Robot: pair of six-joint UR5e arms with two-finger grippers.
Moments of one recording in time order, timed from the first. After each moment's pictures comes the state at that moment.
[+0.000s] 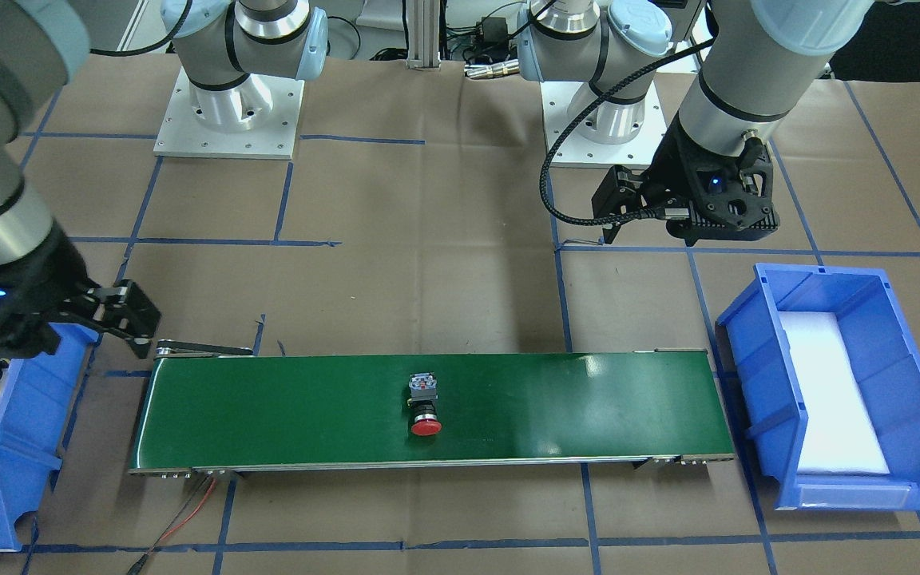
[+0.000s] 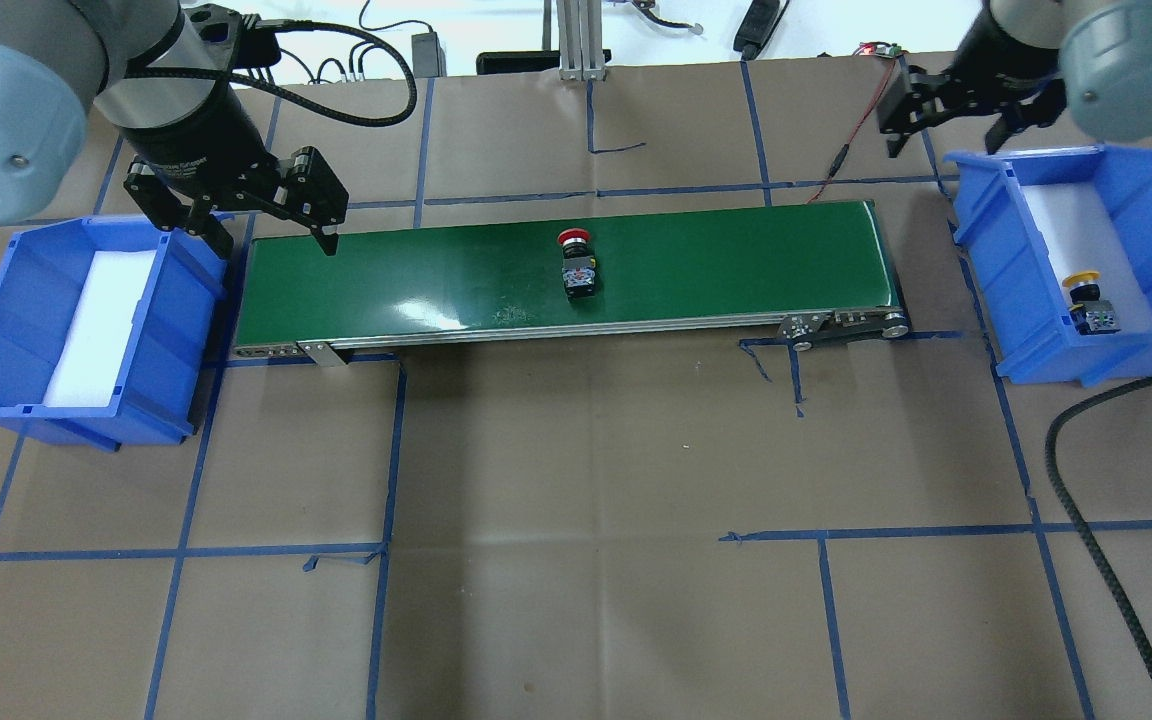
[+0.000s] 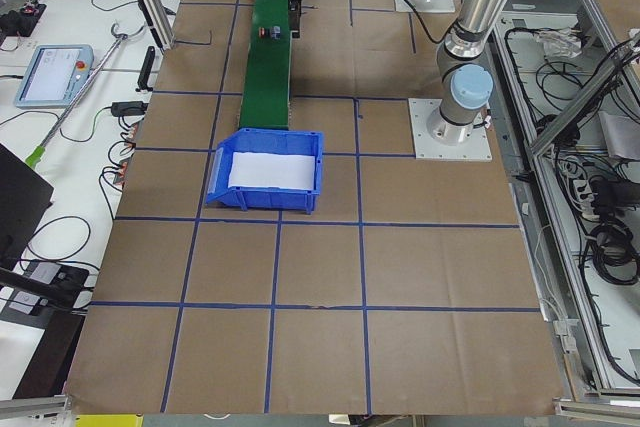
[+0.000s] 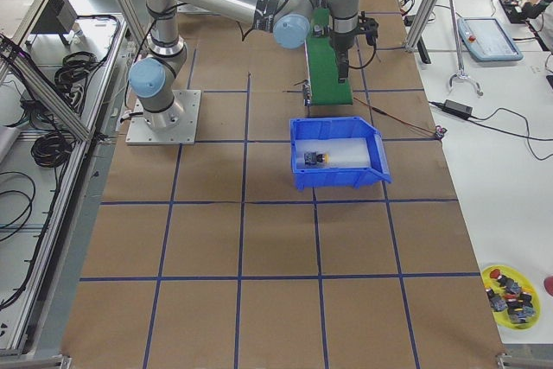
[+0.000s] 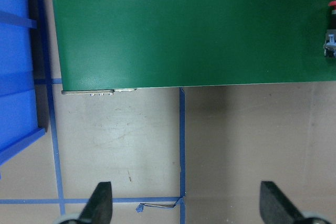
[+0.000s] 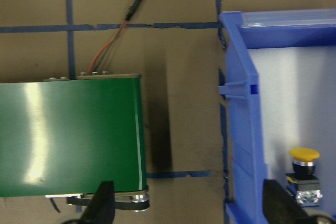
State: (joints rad) left arm -1.54 -1.63 -1.56 -1.55 1.57 0.04; right arm 1.48 -1.35 1.54 -1.91 -1.56 -0.05
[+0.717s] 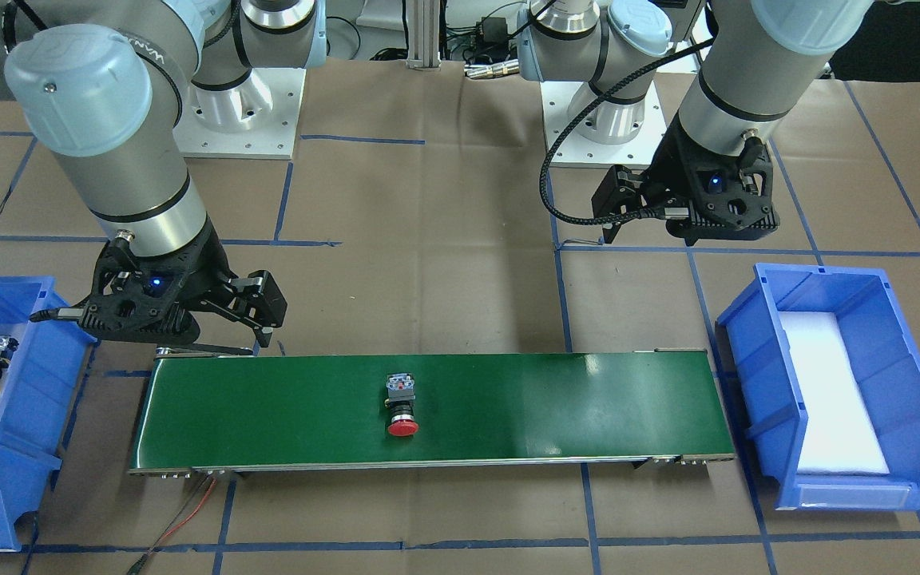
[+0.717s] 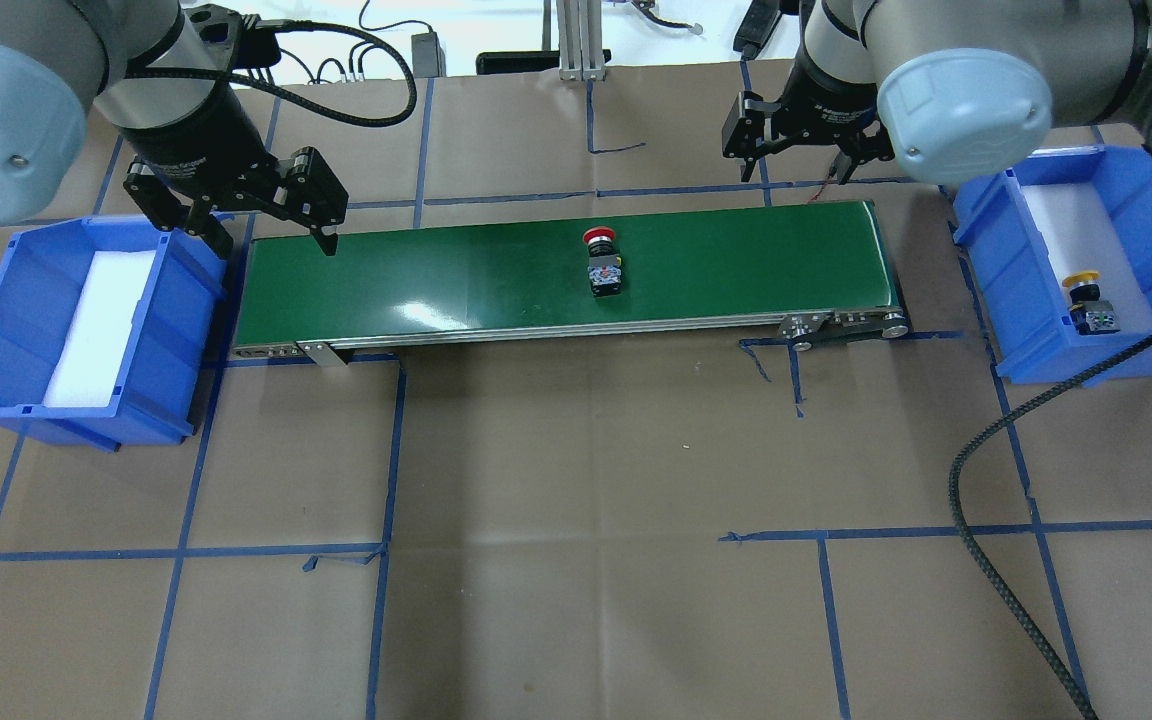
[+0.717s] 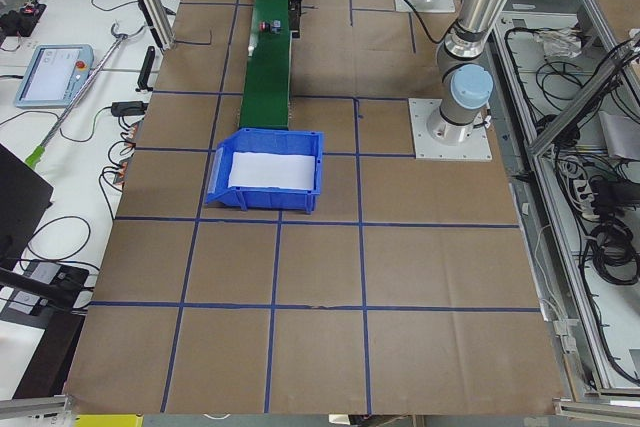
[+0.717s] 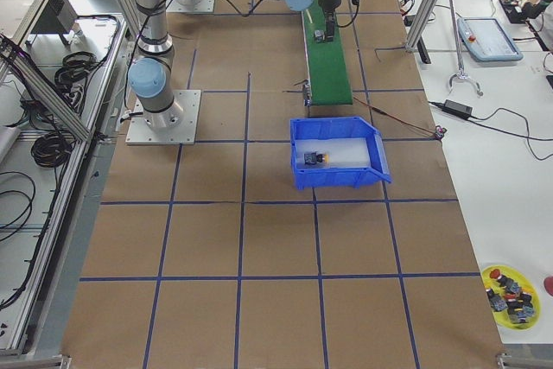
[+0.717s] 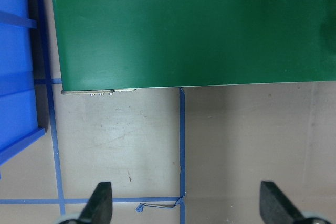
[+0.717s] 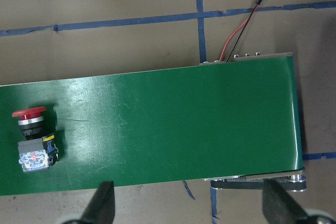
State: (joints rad) left arm -1.54 -1.63 -1.56 -1.55 1.57 0.05; right arm 1.63 -1.33 1.55 -1.92 -1.55 0.13
